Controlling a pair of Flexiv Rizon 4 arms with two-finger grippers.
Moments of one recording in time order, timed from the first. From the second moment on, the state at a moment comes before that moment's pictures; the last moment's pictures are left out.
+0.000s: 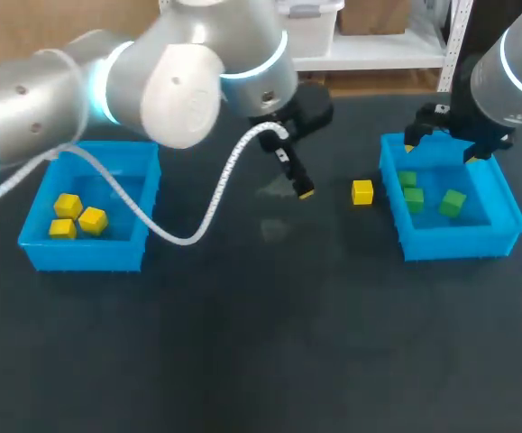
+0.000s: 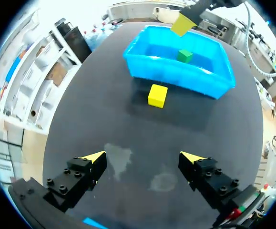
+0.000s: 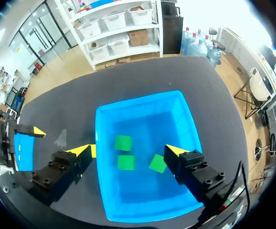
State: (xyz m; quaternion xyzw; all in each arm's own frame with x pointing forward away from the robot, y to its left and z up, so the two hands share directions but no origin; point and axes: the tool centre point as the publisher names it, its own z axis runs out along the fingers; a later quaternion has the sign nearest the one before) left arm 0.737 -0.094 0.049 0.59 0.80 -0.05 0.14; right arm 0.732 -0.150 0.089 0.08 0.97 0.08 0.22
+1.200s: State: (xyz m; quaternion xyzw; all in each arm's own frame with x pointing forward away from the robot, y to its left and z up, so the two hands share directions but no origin) left arm 0.761 -0.174 0.015 0.63 0.77 -0.03 0.08; right arm 0.732 -0.150 0.089 0.08 0.97 0.08 0.22
